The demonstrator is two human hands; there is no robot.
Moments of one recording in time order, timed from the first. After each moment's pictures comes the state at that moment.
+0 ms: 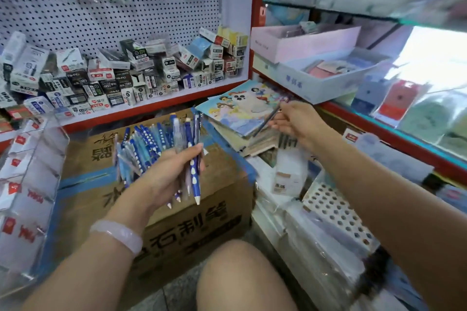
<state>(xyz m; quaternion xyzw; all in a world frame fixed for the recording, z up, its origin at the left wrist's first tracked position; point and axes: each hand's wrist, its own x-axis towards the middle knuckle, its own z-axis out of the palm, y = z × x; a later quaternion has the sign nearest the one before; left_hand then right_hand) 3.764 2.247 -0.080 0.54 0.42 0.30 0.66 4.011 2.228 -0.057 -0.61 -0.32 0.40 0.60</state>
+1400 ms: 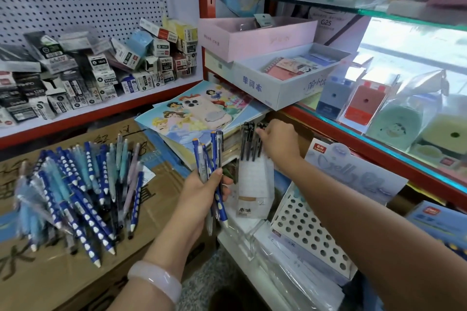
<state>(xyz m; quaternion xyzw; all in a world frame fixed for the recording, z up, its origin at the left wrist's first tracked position) 3.904 2.255 -0.140 0.51 0.40 0.35 0.68 4.102 2.270 -0.134 -0.87 -0.39 0.04 0.30</state>
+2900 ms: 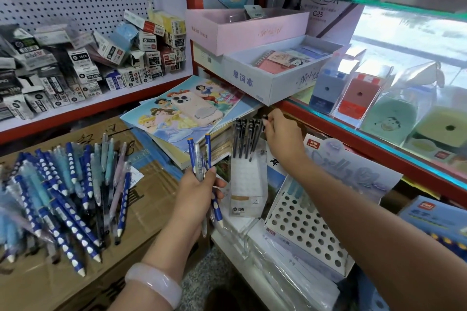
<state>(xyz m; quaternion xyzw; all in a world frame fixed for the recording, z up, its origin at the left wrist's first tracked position) 3.919 2.263 -0.155 0.54 0.45 0.32 0.63 4.114 2.251 -0.136 -0.84 -0.45 -0.06 0.32</state>
